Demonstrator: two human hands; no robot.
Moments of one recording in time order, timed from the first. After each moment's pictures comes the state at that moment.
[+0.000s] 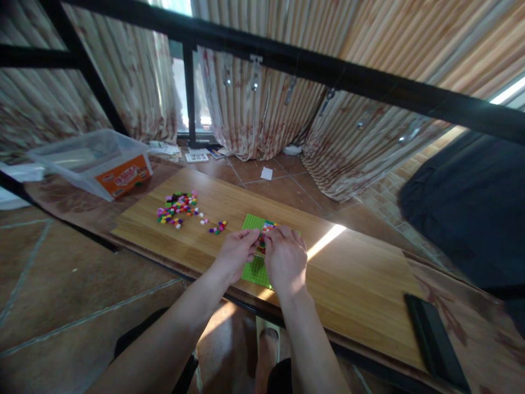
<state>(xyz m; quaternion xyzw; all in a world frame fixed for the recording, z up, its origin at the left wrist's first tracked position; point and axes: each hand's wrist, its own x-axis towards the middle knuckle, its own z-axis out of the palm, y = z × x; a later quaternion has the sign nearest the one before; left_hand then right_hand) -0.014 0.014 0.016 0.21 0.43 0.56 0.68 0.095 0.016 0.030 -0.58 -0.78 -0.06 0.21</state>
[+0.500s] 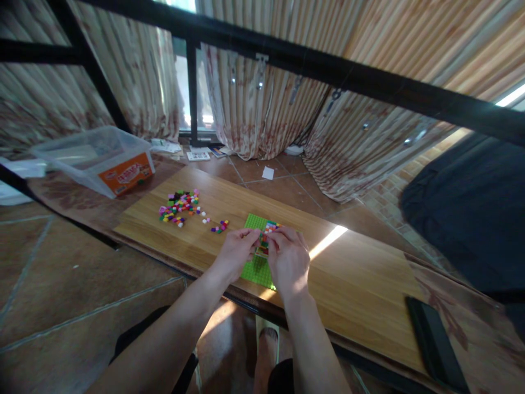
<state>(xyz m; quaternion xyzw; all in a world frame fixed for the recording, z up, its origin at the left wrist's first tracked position) -0.018 0.018 0.009 0.26 0.48 0.55 0.63 0.104 0.022 0.013 -0.54 -0.78 -0.04 0.32</state>
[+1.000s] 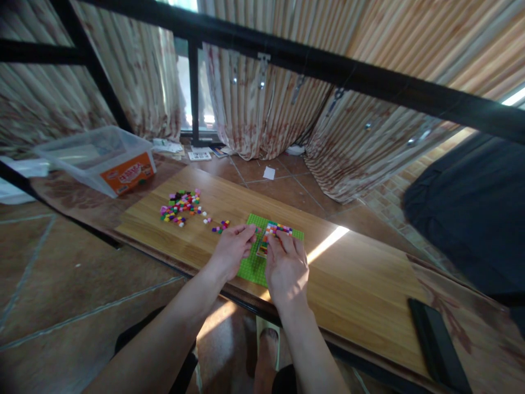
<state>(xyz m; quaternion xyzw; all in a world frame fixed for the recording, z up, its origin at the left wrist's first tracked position) -0.027 0.017 0.022 0.22 0.46 0.57 0.65 0.101 0.005 0.002 -0.53 -0.79 -0.11 0.30</state>
